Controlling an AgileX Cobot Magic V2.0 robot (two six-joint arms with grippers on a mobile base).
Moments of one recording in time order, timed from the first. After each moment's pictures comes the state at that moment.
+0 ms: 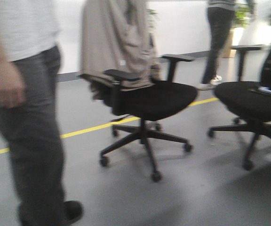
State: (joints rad) left arm -0.60 1.33 -1.66 0.61 1.00 -0.73; right arm 0.60 1.41 -1.74 -0.60 1.11 0.65
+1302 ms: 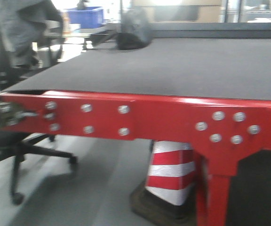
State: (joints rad) left arm -0.60 1.33 -1.66 0.67 0.99 -0.73; right arm 0.60 1.41 -1.74 -0.60 1.10 0.65
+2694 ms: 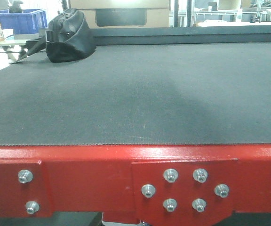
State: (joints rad) left arm -0.60 1.33 -1.66 0.67 0.99 -0.73; right arm 0.60 1.41 -1.74 -0.60 1.10 0.65
